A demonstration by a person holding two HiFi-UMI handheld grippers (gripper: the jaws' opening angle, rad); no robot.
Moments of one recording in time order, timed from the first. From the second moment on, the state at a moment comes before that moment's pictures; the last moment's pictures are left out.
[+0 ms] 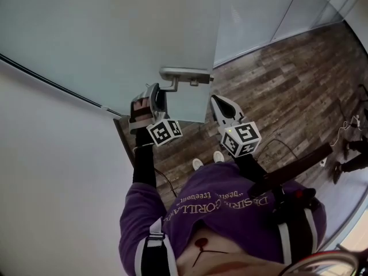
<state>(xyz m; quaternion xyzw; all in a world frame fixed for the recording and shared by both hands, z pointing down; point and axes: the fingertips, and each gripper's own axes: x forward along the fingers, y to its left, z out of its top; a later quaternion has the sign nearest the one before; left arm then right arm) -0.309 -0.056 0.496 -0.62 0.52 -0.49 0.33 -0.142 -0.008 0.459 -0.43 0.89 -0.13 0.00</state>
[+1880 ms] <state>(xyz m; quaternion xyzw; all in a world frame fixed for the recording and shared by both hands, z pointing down) -0.297 -0.118 0.489 -0.61 0.56 -0.50 0.25 -0.153 -0.019 0.468 -0.42 0.90 -0.13 -0.02</state>
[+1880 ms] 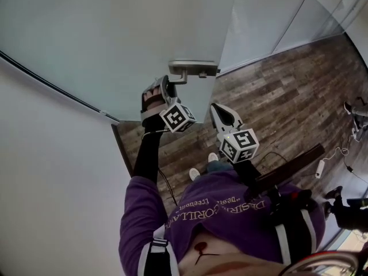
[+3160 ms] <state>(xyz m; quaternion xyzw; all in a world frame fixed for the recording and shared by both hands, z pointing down) -0.306 -0.209 0.490 -0.58 0.58 -0.55 0.17 -0.091 -0.101 0.481 -0.40 0.90 -0.16 -0.03</state>
